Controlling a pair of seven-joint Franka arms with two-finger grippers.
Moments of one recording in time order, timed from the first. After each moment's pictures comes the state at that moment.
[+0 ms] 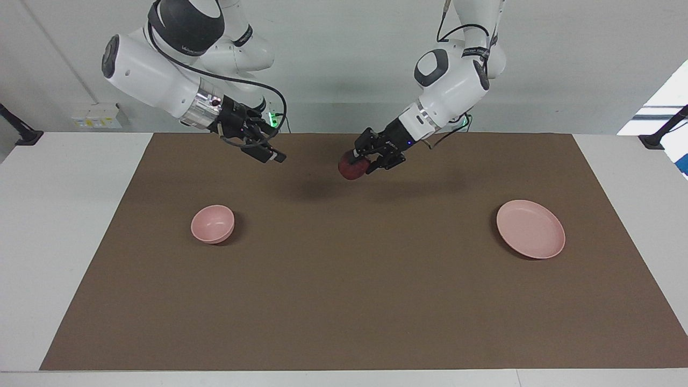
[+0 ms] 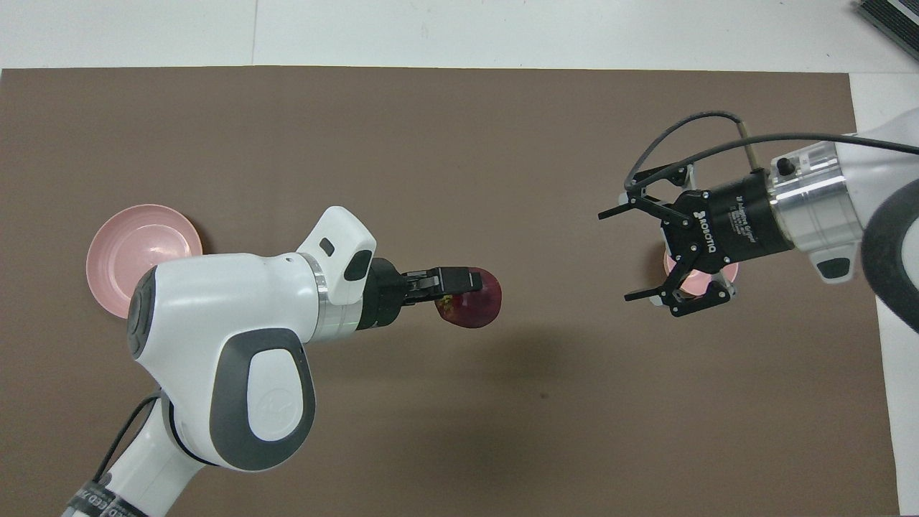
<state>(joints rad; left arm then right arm) -0.43 -0.04 -0.18 -2.08 -0.98 2.42 -0.04 0.12 0.07 -0.04 -1.72 0.78 1.63 1.23</state>
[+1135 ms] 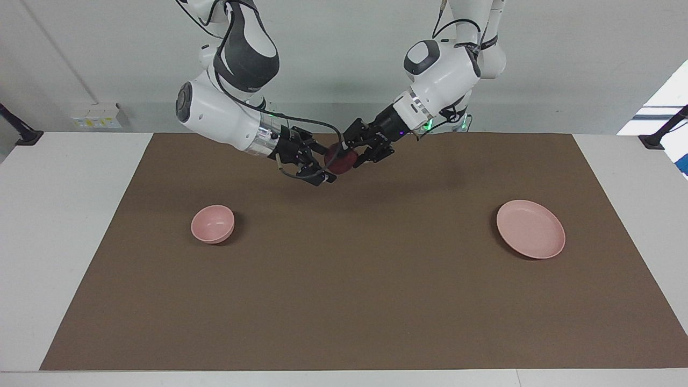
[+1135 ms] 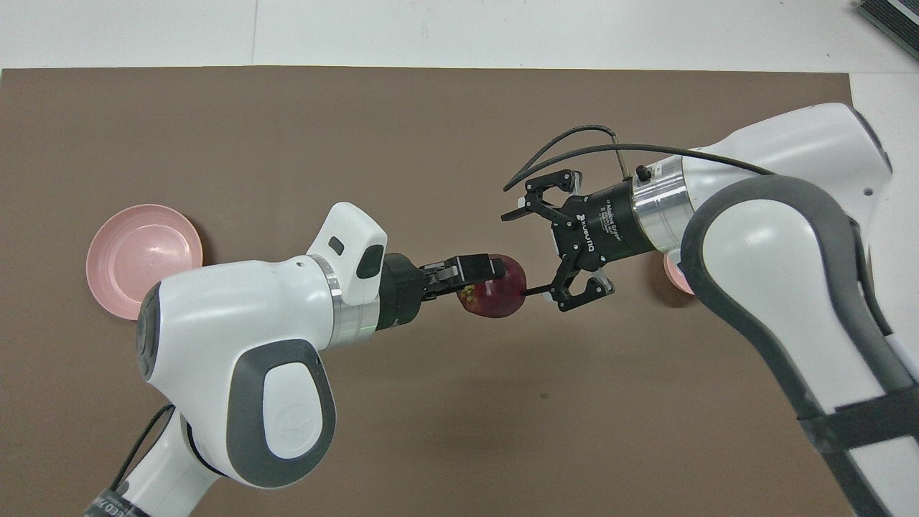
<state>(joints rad) -0.43 -0.04 -0.22 -2.05 -1.01 2.49 -0.13 0.28 0.15 -0.04 -1.75 0.86 1.82 1.31</state>
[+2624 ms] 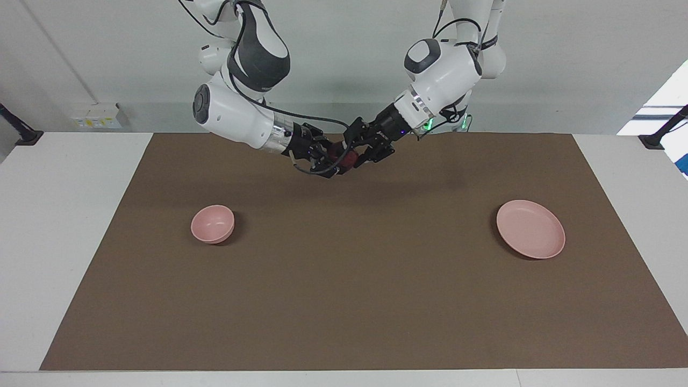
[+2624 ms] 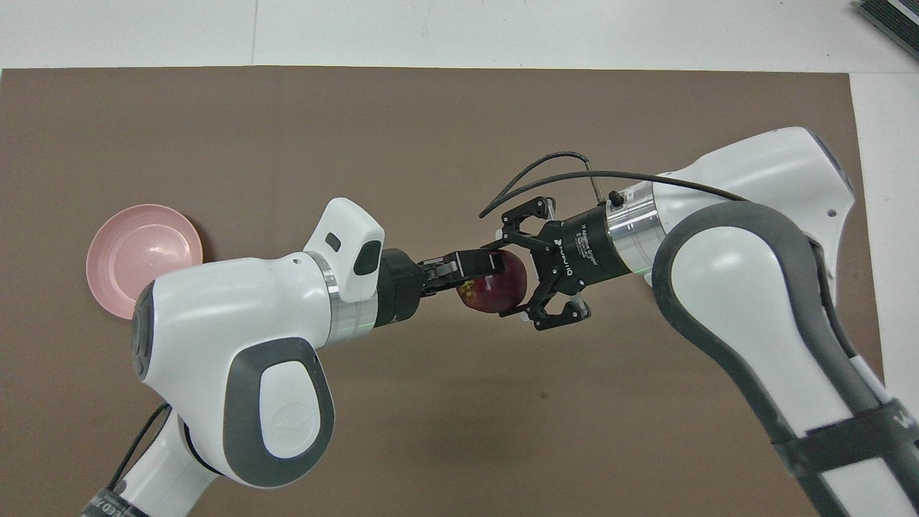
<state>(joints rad) -0.43 -0.04 -0.22 -2.03 -1.01 2.50 -0.13 0.33 0.12 -0.04 -1.81 0.88 1.83 1.31</state>
